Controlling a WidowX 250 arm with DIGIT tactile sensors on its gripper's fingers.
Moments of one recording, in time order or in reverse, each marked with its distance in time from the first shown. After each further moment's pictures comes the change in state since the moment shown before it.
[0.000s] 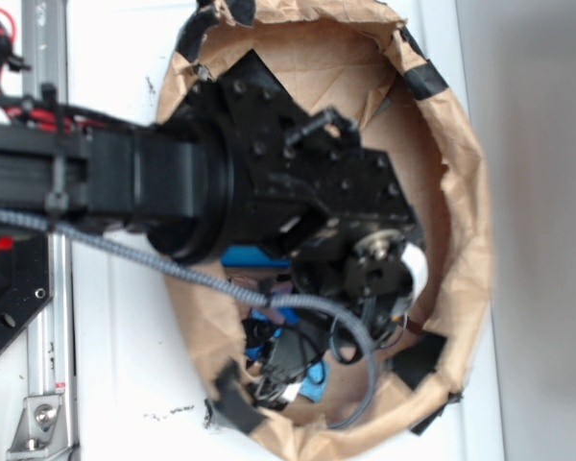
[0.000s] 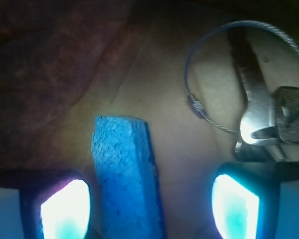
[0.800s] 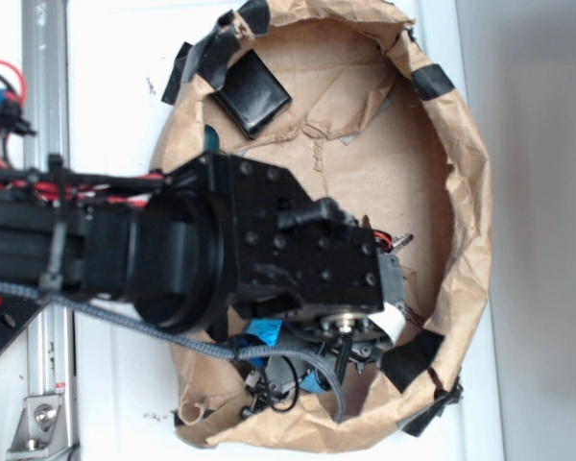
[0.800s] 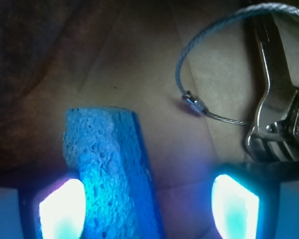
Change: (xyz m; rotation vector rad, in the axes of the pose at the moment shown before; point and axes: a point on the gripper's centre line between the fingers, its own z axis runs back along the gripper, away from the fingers) arm 0.002 0.002 -0.013 0.179 0.051 -0.016
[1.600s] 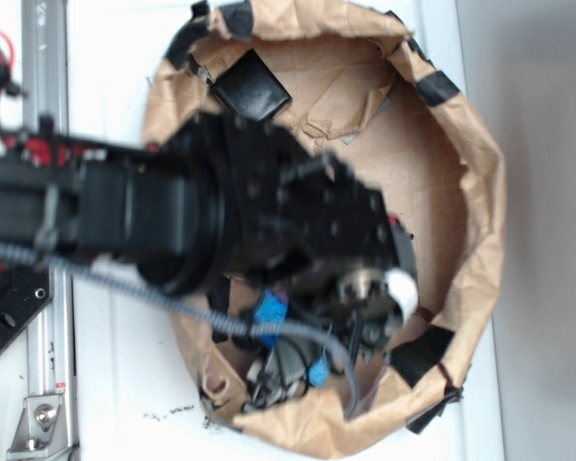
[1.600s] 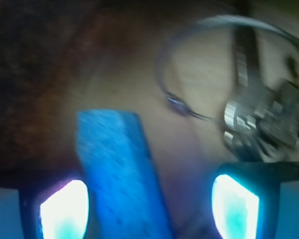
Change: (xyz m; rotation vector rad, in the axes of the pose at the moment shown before) arm 0.003 0.001 0.012 -0.061 -0.047 -0.019
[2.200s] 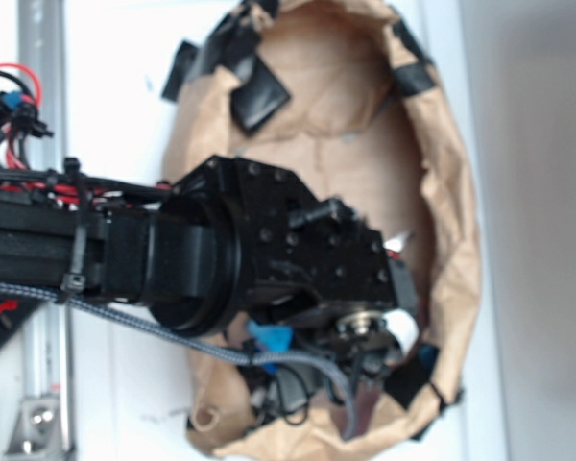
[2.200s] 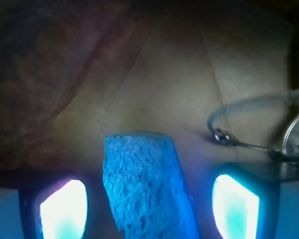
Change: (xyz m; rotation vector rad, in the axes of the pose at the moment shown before) arm 0.005 -0.014 -0.023 -0.033 0.011 0.000
